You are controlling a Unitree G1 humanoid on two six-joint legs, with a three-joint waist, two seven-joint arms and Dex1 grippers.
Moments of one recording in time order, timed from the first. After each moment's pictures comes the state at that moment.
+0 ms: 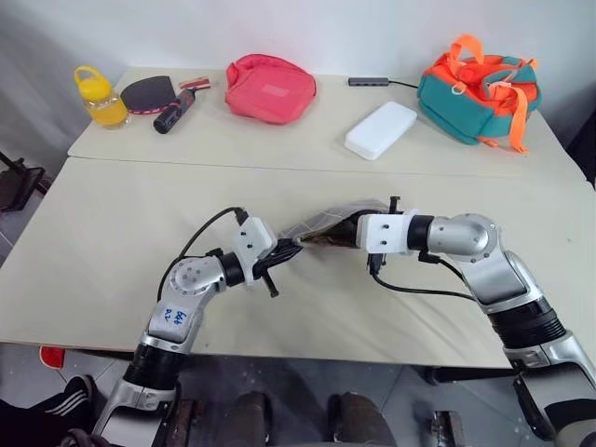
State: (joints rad) left arm -0.41 0.36 -0.14 -0.08 -0.22 0.27 -0.72; right arm -0.65 -0.67 0.28 0.01 -0.17 -0.06 1.00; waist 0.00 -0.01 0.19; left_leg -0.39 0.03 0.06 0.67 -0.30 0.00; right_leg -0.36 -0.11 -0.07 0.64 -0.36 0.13
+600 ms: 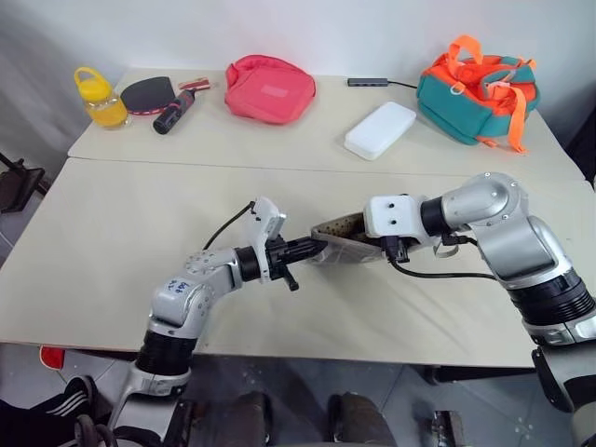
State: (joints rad) left arm -0.49 0.26 -0.07 -0.10 -0.49 0.74 -0.64; right arm -0.80 -0.77 0.36 -0.06 -0.12 0.33 1.31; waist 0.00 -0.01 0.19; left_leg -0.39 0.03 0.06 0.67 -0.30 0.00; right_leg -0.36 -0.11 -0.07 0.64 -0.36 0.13
